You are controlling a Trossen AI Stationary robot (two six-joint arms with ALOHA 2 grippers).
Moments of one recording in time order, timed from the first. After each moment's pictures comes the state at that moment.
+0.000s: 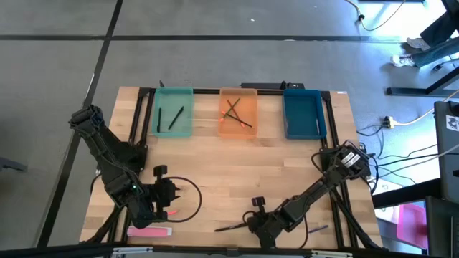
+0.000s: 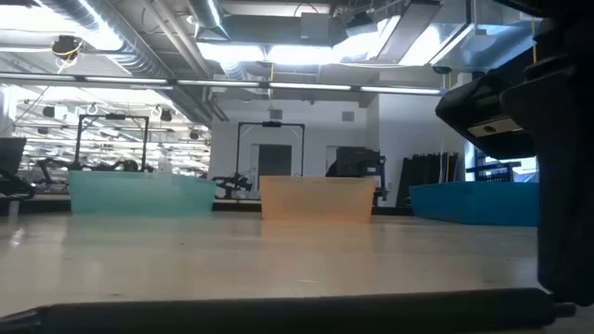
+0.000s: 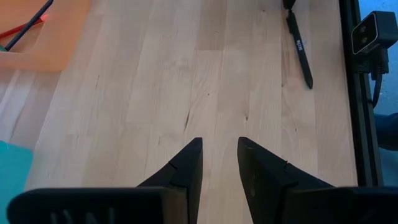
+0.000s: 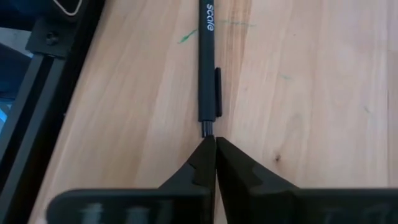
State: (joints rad) left arm -0.91 1.38 1.18 -1.02 -0.62 -0.93; right arm 0.72 2.03 1.24 -0.25 0.29 0.44
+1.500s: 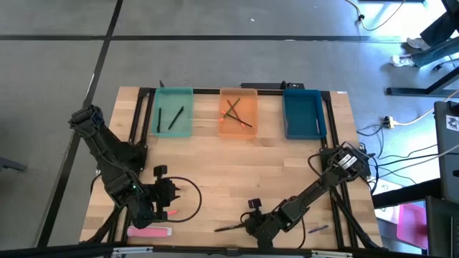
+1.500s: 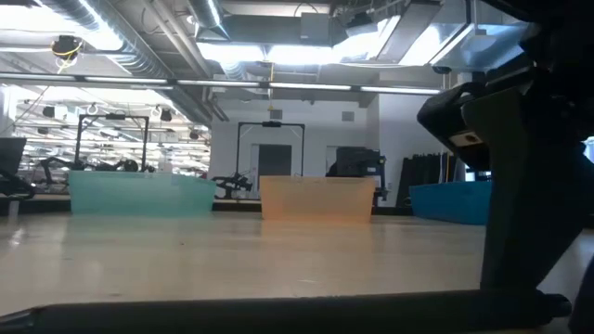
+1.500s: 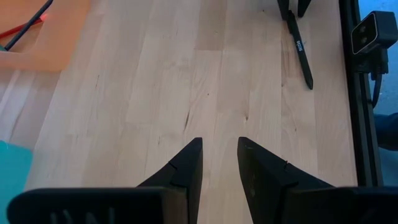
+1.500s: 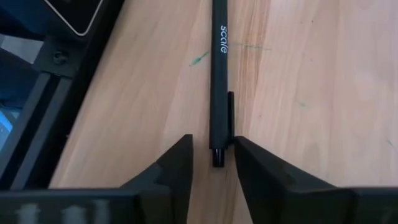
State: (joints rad) left arm -0.91 1.38 1.18 -1.02 -0.62 -0.93; right arm 0.71 2.08 1.24 -0.16 0.28 0.39
